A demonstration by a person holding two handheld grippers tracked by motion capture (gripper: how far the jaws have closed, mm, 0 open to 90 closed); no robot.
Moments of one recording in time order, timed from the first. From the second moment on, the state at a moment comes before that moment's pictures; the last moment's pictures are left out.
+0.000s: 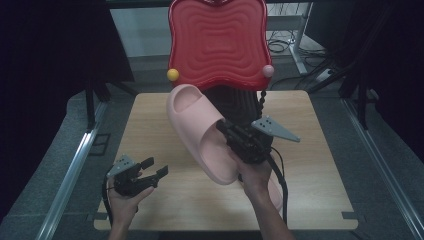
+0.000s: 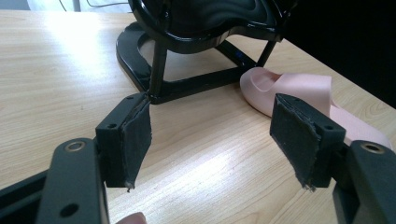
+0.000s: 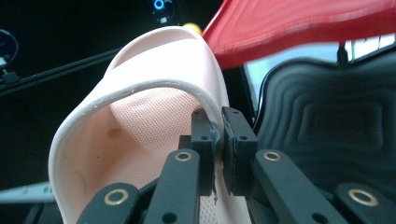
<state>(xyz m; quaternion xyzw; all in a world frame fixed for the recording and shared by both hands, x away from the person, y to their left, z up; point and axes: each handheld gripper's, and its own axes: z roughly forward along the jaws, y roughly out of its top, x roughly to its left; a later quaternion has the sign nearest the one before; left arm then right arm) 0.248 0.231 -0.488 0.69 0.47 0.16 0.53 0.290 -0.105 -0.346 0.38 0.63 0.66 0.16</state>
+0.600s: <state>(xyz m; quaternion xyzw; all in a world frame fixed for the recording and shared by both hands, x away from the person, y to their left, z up) 0.249 0.229 -0.491 0.69 0.46 0.15 0.54 0.347 -0.076 -0.271 0.40 0.59 0.67 0.22</state>
